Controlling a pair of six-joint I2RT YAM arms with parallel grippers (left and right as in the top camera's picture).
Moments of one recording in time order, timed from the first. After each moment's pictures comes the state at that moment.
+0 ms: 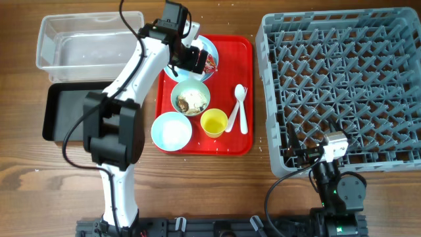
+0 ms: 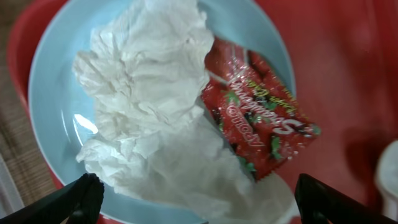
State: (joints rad) left arm -0.30 2.18 1.81 -0.83 0.11 0.04; right arm 0.04 0.02 0.01 0.00 -0.12 -0.04
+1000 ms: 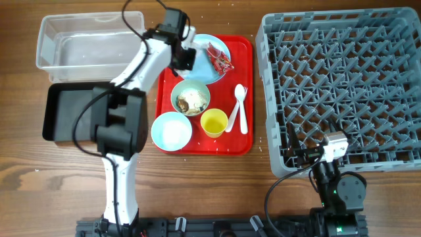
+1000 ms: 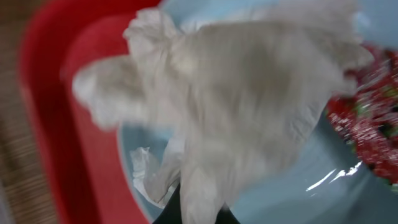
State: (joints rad) left arm -0.26 2.27 1.83 -0.73 0.07 -0.02; right arm 0.04 0.02 0.01 0.00 -0.12 -0.04
